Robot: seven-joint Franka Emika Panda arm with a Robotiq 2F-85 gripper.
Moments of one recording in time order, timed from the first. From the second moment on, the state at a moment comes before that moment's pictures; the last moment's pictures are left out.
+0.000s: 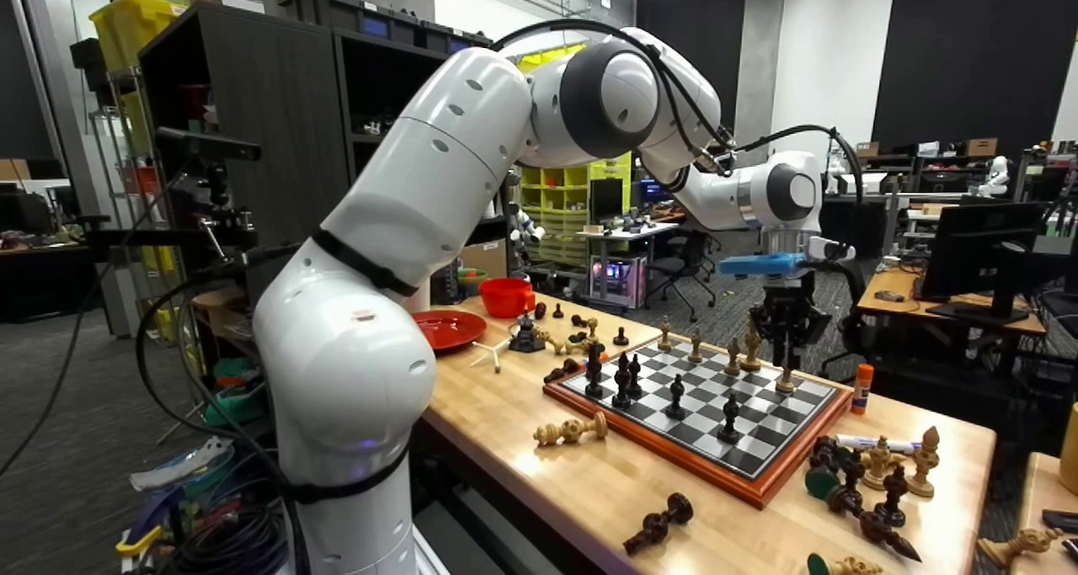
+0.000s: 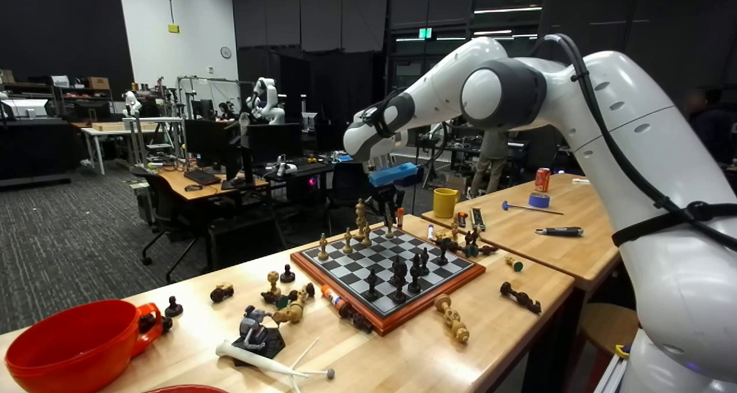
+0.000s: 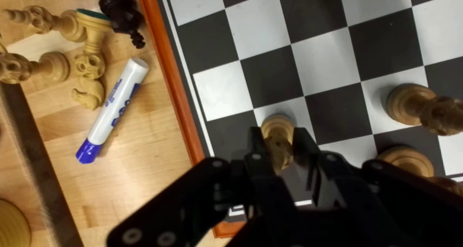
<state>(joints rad) -0.07 0.63 -0.12 -1.38 -0.14 1.86 0.20</state>
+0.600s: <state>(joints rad) -0.08 0.63 -0.12 -1.38 -0.13 1.84 0.20</state>
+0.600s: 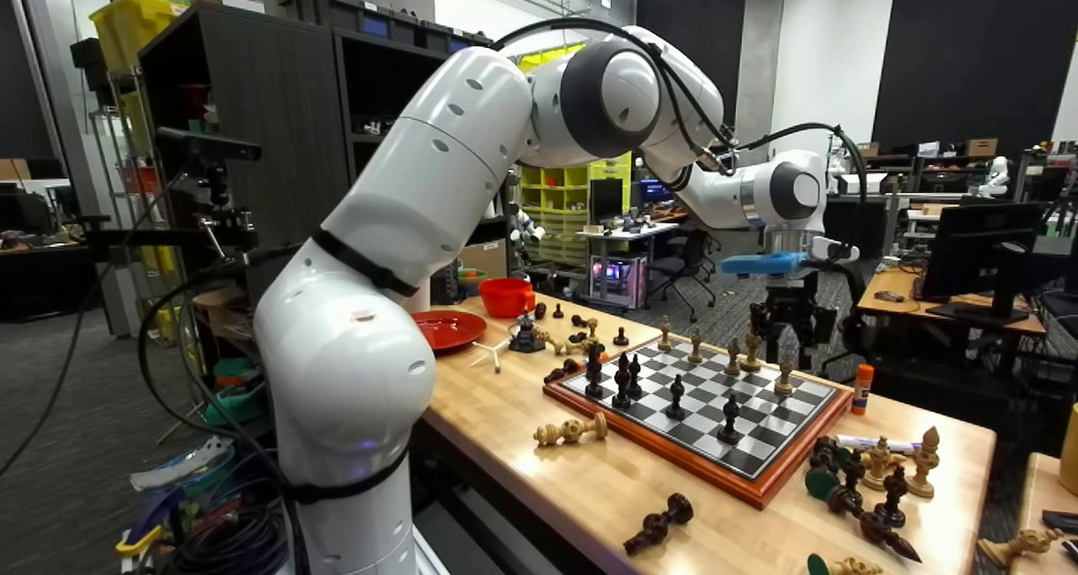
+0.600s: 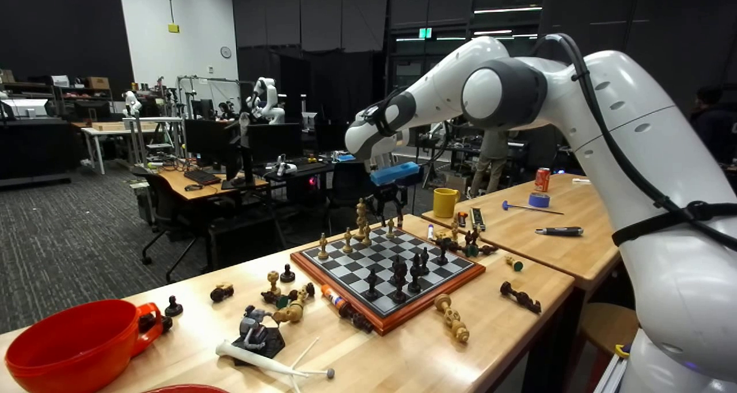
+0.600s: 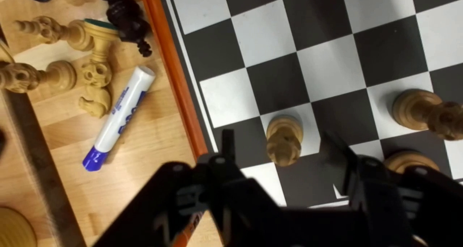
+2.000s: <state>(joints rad) -0.21 -0.17 -0.15 -2.04 -0.02 1.83 -0.41</state>
